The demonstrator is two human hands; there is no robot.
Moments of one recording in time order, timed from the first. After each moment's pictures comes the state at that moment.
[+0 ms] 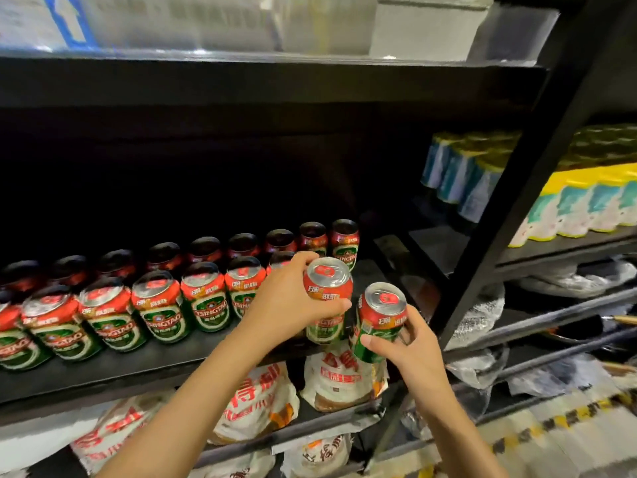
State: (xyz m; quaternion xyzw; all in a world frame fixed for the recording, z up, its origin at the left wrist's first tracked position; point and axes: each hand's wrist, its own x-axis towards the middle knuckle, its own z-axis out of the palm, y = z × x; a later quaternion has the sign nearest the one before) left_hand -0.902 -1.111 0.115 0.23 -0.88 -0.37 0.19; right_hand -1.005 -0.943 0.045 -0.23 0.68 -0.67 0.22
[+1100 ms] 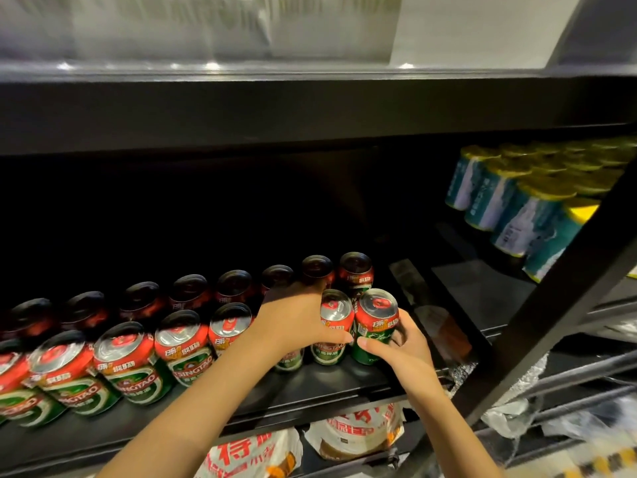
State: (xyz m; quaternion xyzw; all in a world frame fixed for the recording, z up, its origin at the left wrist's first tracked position) left_hand -0.990 -1.177 0.095 0.22 -0.97 -0.08 0.06; right_hand -1.101 -1.023 0.011 -0.25 0.68 -0.64 0.25
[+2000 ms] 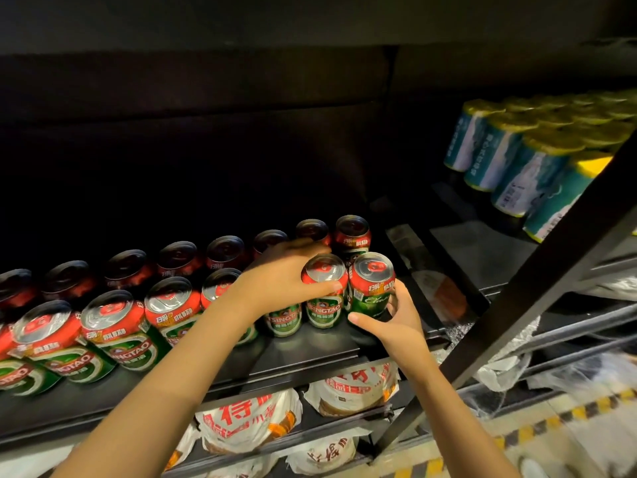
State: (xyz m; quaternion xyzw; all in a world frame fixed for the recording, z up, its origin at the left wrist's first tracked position) left_hand -0.986 -1.199 0.087 0.11 -0.97 -0.20 0.09; right_hand -1.098 -1.023 -0.018 -0.28 0.68 -0.64 0.22
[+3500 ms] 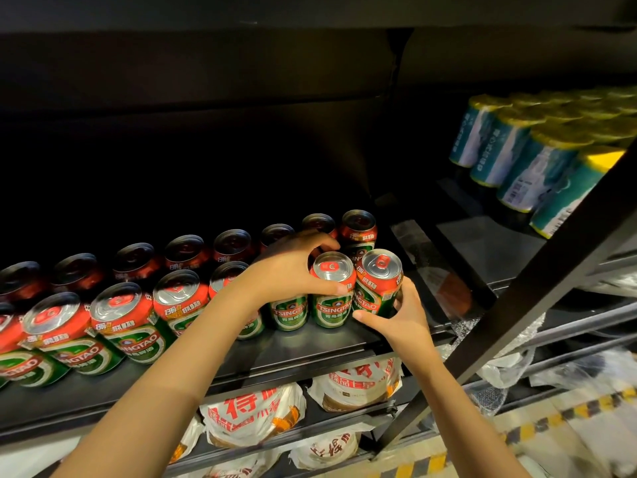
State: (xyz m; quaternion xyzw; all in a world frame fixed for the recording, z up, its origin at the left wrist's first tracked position) left_hand -0.986 -1.203 0.087 0.11 -0.96 -0.26 0.08; right_hand -1.096 -1.025 -0.022 -0.27 0.73 -0.60 0.19
